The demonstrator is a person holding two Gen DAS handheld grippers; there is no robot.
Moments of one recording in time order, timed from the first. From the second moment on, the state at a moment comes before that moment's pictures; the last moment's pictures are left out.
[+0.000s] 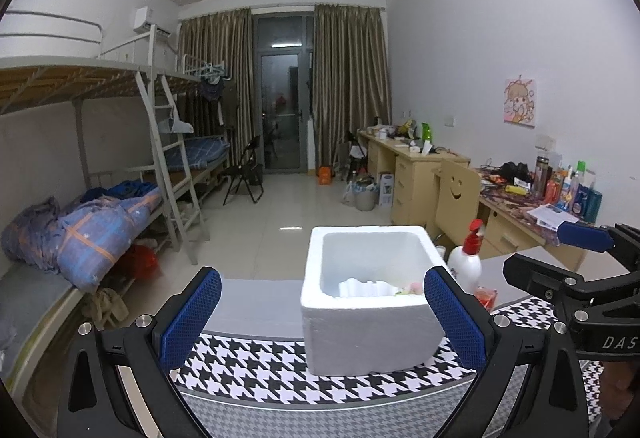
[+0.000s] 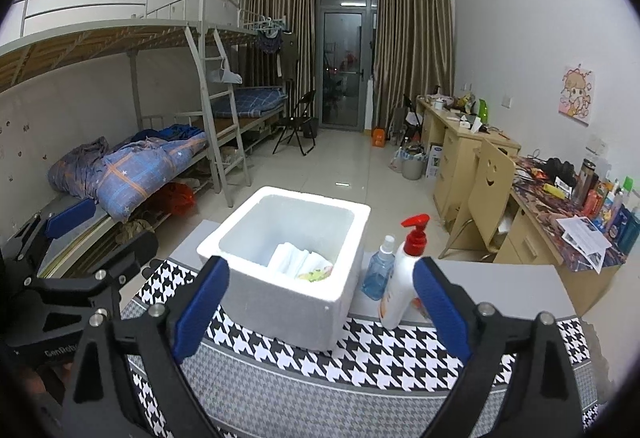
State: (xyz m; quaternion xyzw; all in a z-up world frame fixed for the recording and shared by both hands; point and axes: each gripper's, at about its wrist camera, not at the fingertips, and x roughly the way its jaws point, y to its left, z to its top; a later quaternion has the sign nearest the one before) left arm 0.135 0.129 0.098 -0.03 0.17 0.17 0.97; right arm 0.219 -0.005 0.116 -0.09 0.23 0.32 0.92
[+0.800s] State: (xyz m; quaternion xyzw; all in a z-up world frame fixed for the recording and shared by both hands) left arm 0.085 0.103 0.103 -0.03 0.16 0.16 0.97; right arm 0.162 -0.051 0.118 -0.08 0.20 0.30 0.93
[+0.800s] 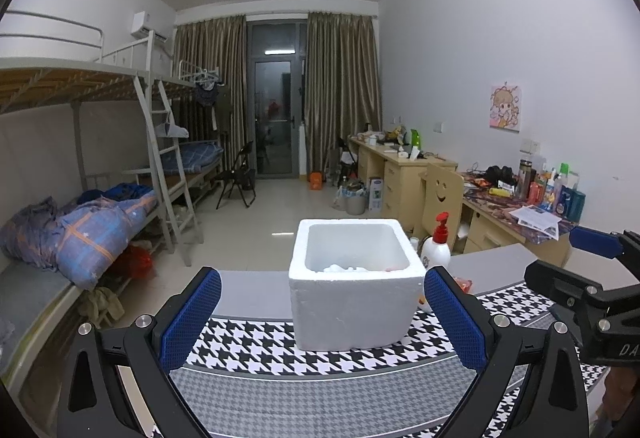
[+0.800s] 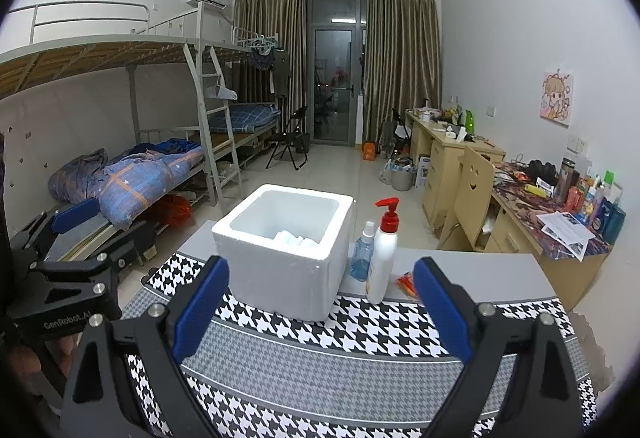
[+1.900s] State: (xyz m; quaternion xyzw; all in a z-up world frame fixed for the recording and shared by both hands) left arm 0.028 0.052 0.072 -0.01 0.11 0.15 0.98; right arm 0.114 -0.096 0.079 -0.04 0.17 0.28 0.94
